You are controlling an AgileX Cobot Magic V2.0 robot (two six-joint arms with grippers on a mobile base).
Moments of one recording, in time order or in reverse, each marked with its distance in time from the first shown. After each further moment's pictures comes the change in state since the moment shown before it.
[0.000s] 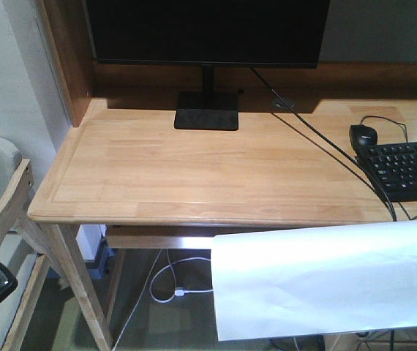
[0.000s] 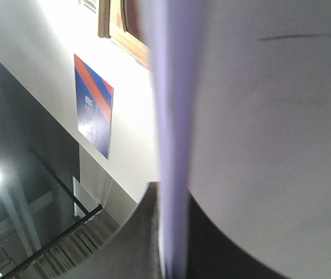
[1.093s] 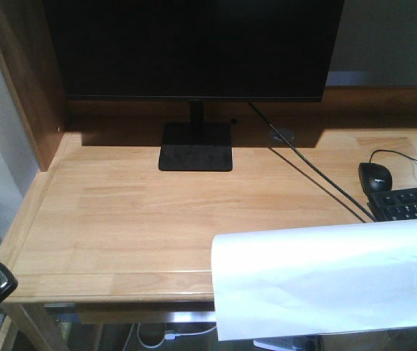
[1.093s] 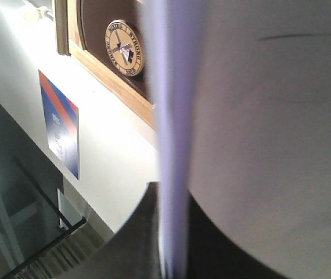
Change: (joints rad) left arm 0.000 0.000 0.000 0.000 0.000 0.000; right arm 0.000 0.000 0.000 0.000 0.000 0.000
